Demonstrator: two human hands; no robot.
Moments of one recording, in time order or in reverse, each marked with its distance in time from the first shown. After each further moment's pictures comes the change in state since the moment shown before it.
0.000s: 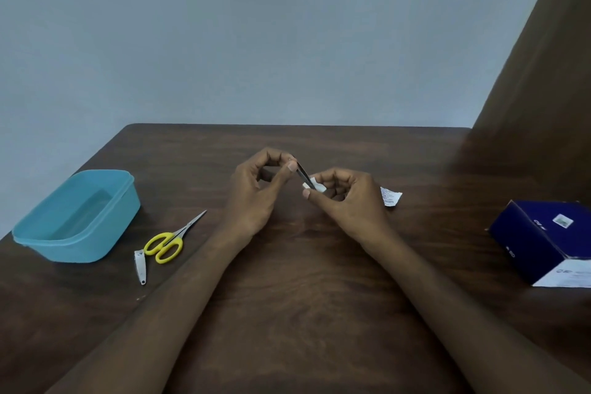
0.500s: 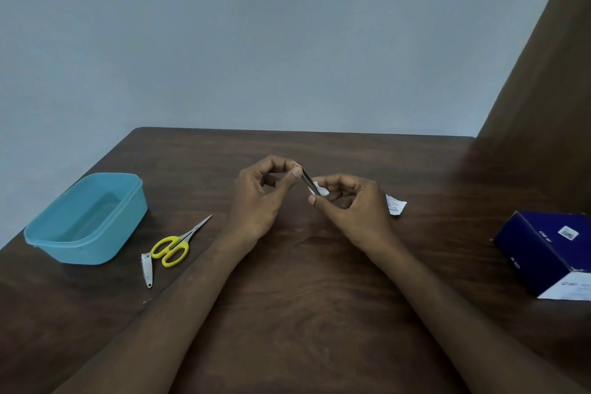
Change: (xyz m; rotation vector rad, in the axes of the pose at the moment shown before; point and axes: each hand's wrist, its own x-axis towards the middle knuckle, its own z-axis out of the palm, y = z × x) left_hand 0.001 0.003 -0.001 0.013 0.027 -0.008; right_hand 0.001 -0.001 -0.001 -0.068 0.009 -0.078
